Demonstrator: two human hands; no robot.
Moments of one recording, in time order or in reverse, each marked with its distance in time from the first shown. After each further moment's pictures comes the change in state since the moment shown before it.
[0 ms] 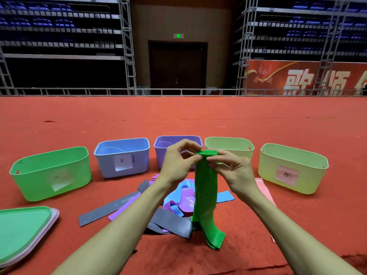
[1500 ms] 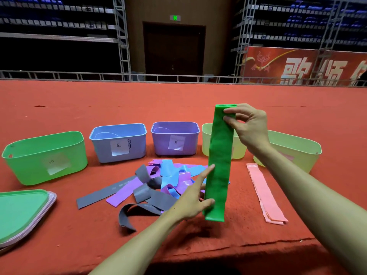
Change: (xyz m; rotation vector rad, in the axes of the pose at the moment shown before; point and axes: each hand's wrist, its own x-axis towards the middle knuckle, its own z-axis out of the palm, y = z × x) left_hand -0.073 -0.110 0.032 0.204 -0.455 -0.082; right_hand 0.058 -0.027 -0.036 -0.446 0.191 -0.110
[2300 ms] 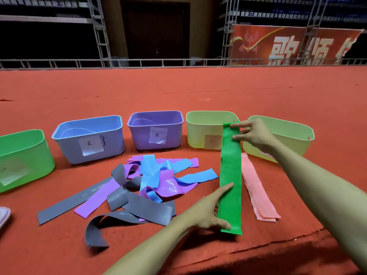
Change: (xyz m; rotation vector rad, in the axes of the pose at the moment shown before) left_hand 0.049 -0.030 0.068 -0.068 -0.405 -0.196; right_hand 0.002 0.152 -0.066 -0.218 -0.317 0.614
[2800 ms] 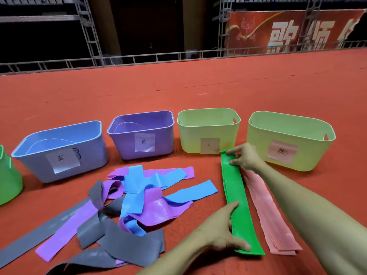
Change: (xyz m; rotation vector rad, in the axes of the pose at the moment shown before) left_hand 0.075 -0.029 0.012 -0.037 -0.027 -0.254; right_hand 0.062 0.118 0.051 -0.385 -0.080 0.152
